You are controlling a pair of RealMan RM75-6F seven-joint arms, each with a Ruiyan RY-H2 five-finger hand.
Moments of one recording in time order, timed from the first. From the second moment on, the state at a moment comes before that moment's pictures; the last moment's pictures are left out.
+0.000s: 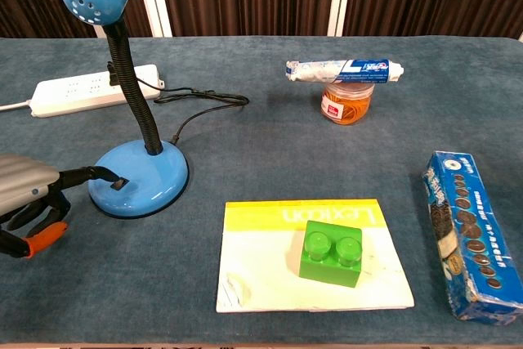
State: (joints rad) left arm -0.36 -1.41 0.02 -1.63 1.43 0.98 0.43; right arm 0.05 -1.16 0.09 -1.75 -1.48 1.52 -0.04
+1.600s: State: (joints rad) left arm -0.42 -1.44 0.03 -1.60 1.32 0.95 0.44; right arm 0.05 -1.16 0.09 -1.75 -1.47 1.52 -0.05
